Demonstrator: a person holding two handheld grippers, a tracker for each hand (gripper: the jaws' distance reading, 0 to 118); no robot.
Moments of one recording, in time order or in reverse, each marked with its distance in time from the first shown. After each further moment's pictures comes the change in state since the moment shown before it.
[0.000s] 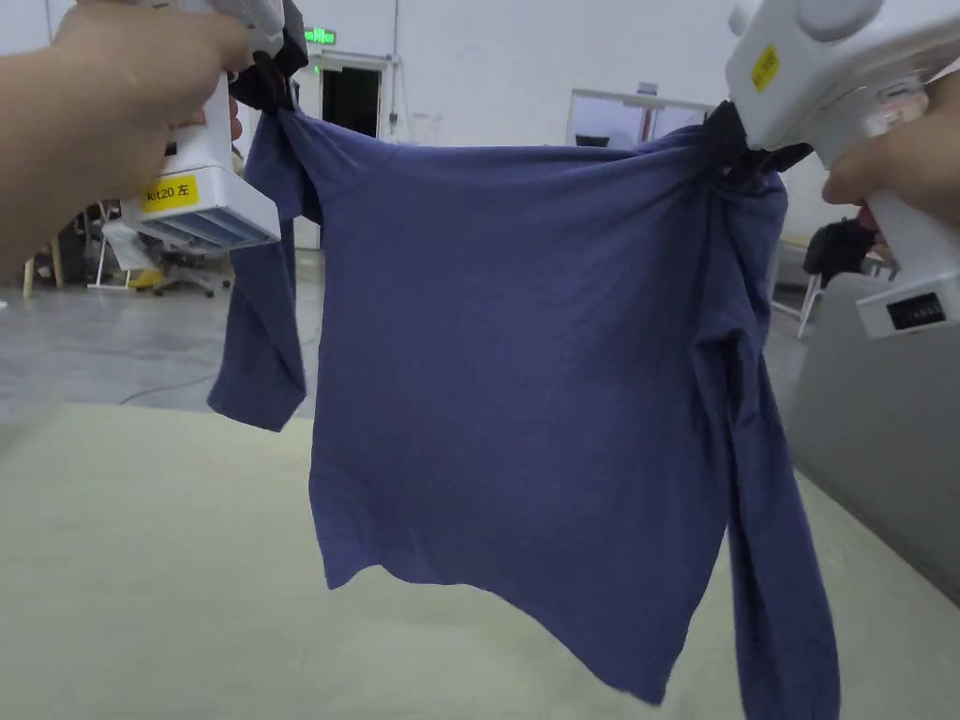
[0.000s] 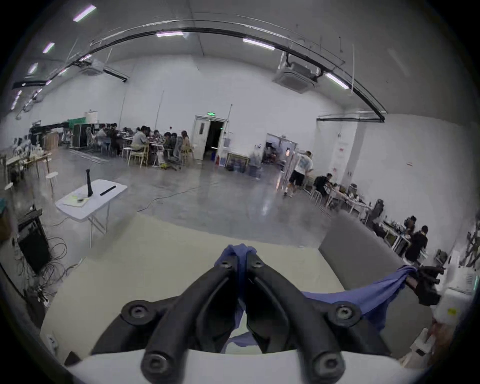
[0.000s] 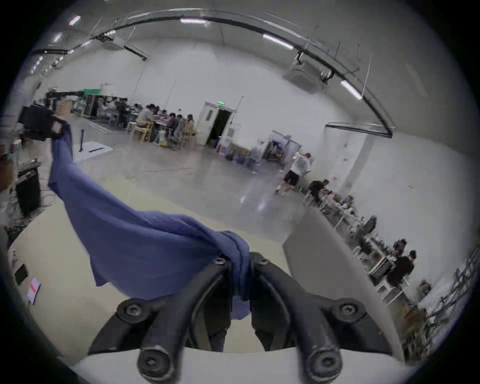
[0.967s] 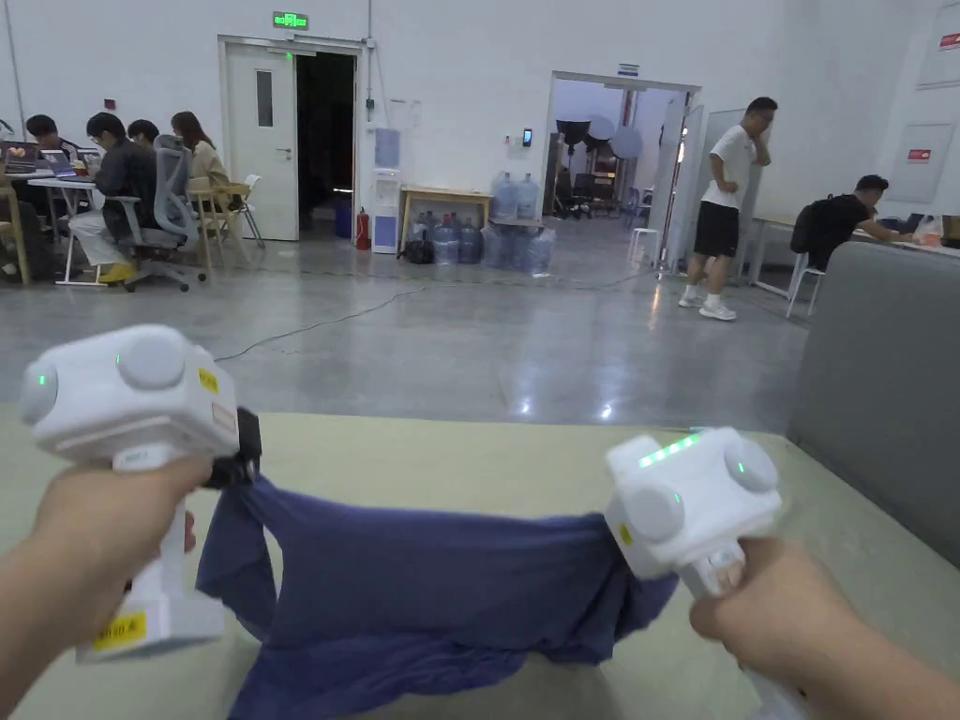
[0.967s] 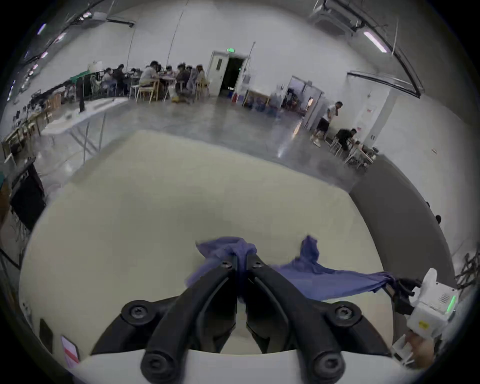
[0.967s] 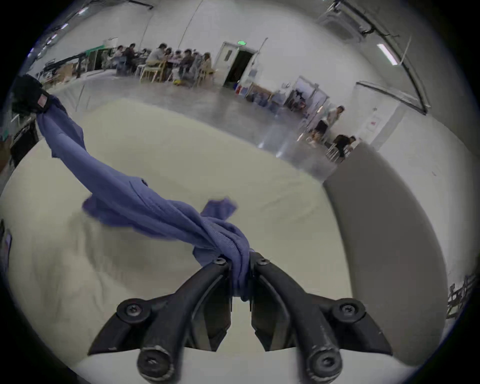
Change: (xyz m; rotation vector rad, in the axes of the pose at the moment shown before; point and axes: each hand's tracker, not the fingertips) left arm -0.110 -0.300 -0.173 -0.463 0.035 0.122; right arm -0.159 -0.306 -0.216 -0.397 0.223 0.086
